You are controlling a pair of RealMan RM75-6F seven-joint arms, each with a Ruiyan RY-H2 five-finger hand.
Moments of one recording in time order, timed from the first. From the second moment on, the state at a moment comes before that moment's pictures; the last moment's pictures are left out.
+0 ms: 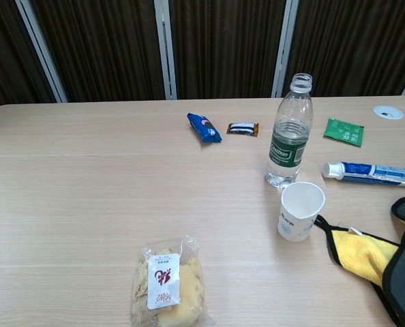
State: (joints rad) left arm -0.02 -1.03 -0.03 -1.72 1.61 1.63 0.04; right arm 0.24 -1.05 0.11 -1.56 -1.57 1.25 0.37
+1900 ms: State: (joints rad) left arm -0.12 -1.08 -0.05 -1.66 1.43 1.38 0.08; right arm 0.85 -1.70 0.23 -0.86 -1.34 0.58 0.87
